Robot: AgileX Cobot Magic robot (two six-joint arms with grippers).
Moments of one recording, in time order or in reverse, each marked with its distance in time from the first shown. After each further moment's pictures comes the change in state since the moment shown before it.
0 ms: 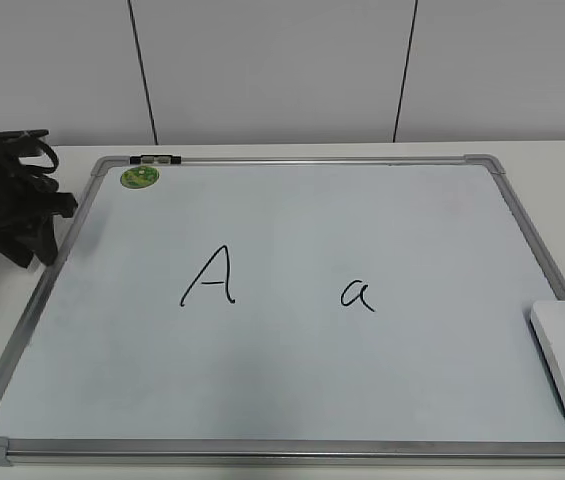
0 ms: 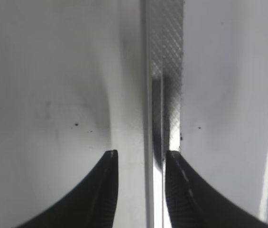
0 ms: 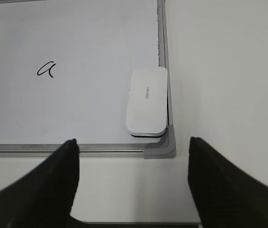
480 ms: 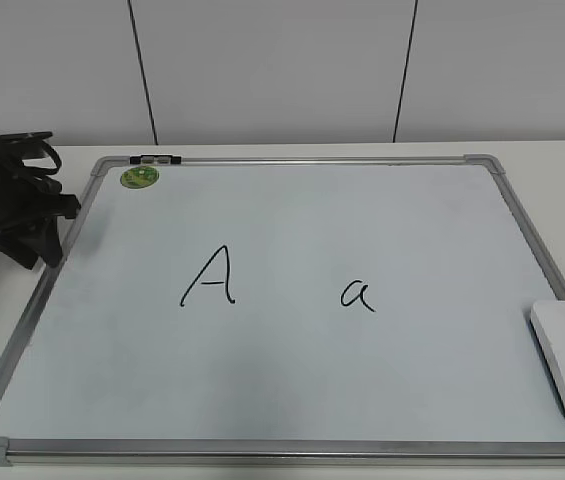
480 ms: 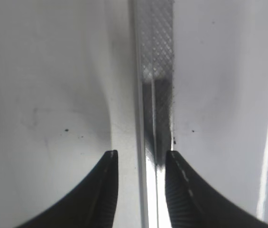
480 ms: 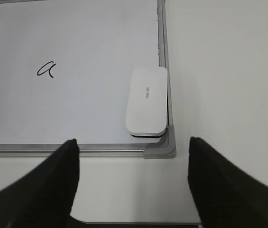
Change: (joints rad) left arm 0.000 0.013 -0.005 -0.024 0.000 0.031; right arm 0.000 0.000 0.000 0.000 0.000 0.000
